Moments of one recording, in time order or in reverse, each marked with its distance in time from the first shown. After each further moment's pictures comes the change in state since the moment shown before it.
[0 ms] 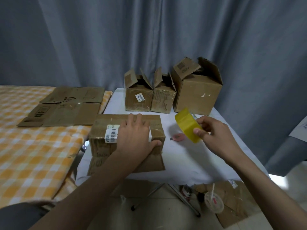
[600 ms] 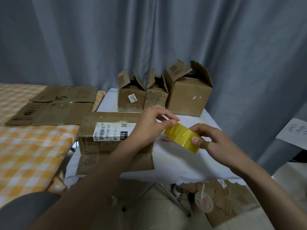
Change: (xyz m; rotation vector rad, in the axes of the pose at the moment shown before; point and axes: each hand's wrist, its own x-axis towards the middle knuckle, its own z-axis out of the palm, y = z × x) left_hand 0.026 0.040 -0.032 -1.294 0.045 0.141; right_hand -0.028 -0.005 -0.039 0.103 -0.293 -0.041
